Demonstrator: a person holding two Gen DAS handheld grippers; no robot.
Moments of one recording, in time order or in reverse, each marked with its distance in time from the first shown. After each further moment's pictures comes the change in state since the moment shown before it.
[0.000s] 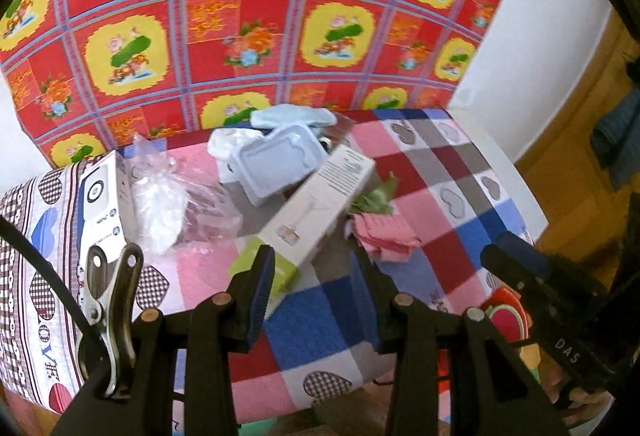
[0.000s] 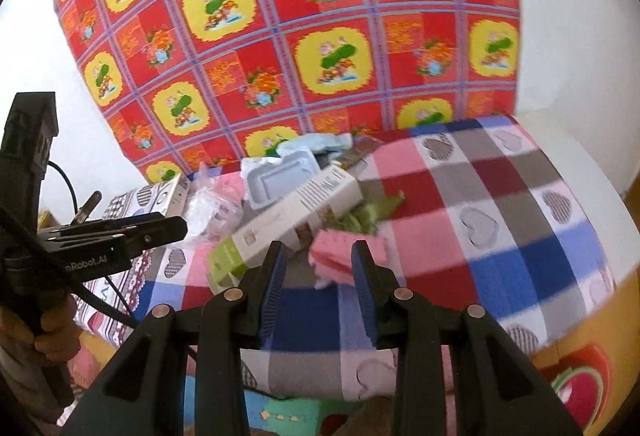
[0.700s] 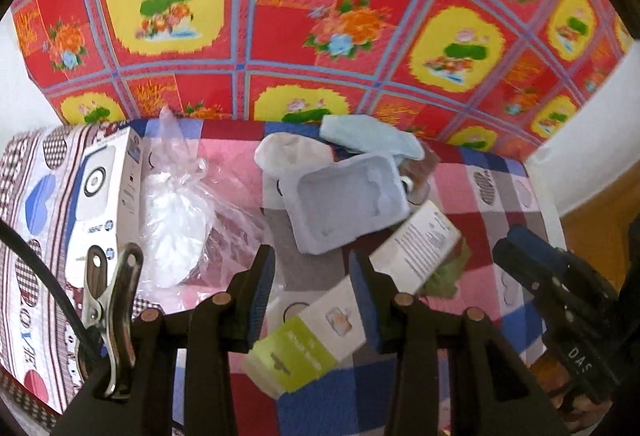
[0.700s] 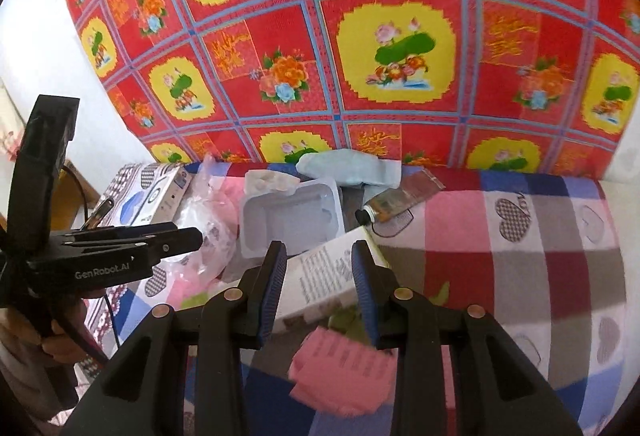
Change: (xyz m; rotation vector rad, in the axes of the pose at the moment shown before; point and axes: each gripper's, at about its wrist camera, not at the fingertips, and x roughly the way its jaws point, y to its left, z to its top) left arm 0.089 0.048 0.058 -0.268 0.088 0.124; right arm 0.127 -0.011 0.090 -0.182 0.141 0.157
